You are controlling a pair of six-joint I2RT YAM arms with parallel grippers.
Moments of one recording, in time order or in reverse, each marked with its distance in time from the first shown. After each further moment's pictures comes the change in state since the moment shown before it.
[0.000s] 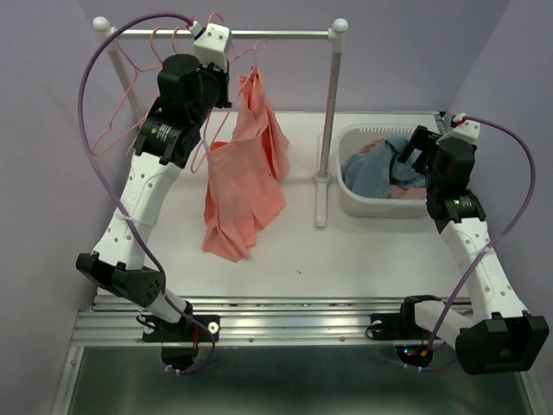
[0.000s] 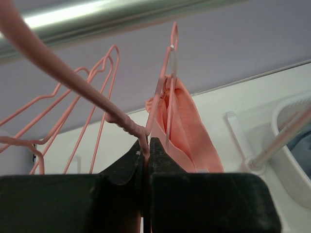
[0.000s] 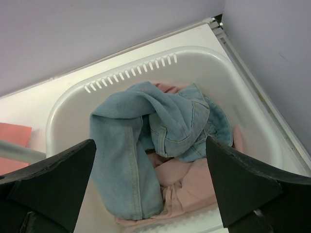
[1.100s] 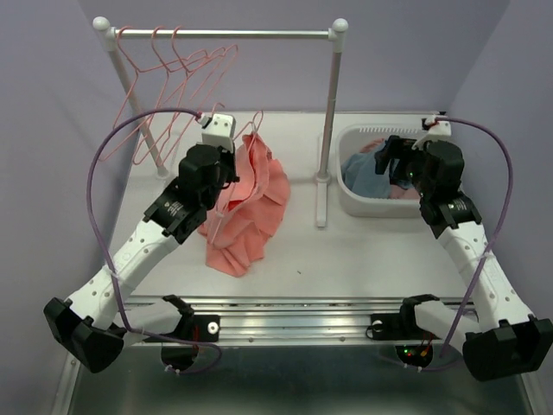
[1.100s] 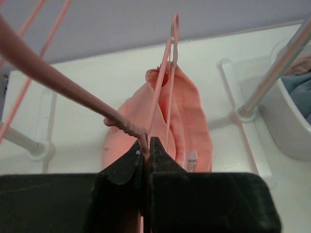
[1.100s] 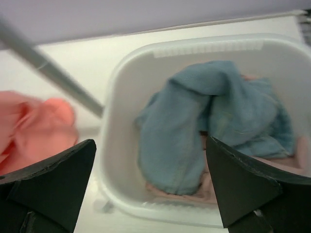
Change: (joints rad) left arm -0.200 -0.433 -0.720 0.192 -0.262 -0.140; right arm 0.053 -0.017 0.000 -0.037 -0.235 -0.034
